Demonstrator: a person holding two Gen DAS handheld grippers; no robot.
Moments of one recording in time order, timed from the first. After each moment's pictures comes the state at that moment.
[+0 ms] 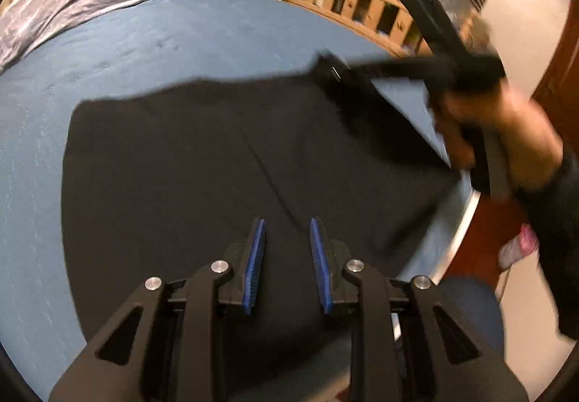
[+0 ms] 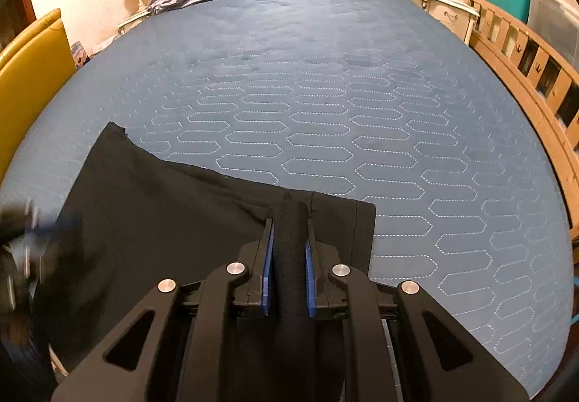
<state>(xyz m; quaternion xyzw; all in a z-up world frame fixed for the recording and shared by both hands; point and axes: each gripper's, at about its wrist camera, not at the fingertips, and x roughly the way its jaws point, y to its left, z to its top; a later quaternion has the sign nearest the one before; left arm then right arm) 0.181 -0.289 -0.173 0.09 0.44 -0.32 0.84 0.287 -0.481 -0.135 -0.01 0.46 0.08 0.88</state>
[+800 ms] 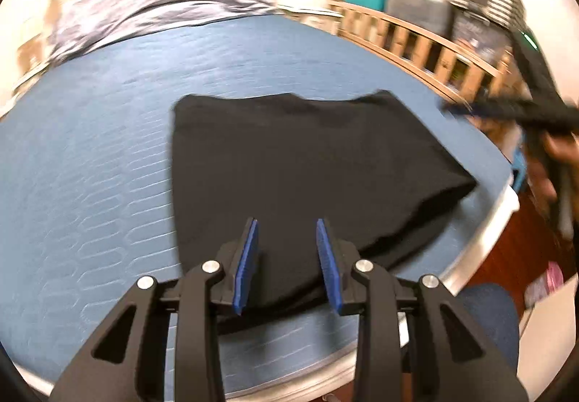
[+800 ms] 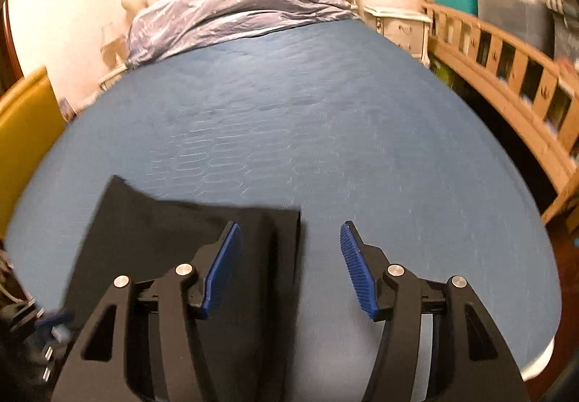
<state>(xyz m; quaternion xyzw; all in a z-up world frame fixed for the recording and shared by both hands) 0.132 -0.209 -0.144 0.04 0.39 -0.20 0.90 0.207 -0.537 -0.082 0.08 0.41 0.05 0.91</state>
